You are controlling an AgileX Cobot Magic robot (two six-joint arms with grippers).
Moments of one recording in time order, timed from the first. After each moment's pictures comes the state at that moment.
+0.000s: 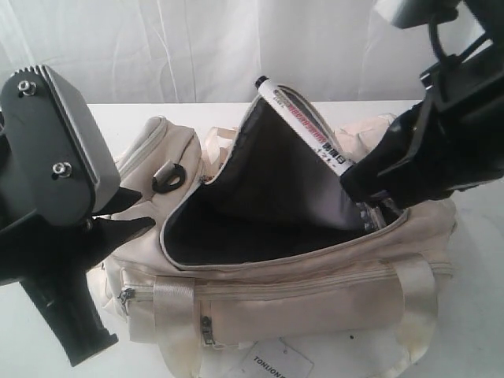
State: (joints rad) left arm -1.02 0.94 -0.70 0.79 0.60 -0.39; right arm 0.41 1.12 -1.12 0.47 1.11 -0.51
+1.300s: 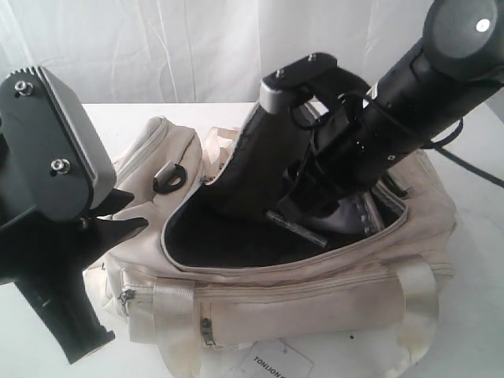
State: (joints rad) left arm -1.02 0.94 -0.70 0.79 0.64 -0.43; right arm 0.52 1.46 -1.15 0.32 0.84 -0.53
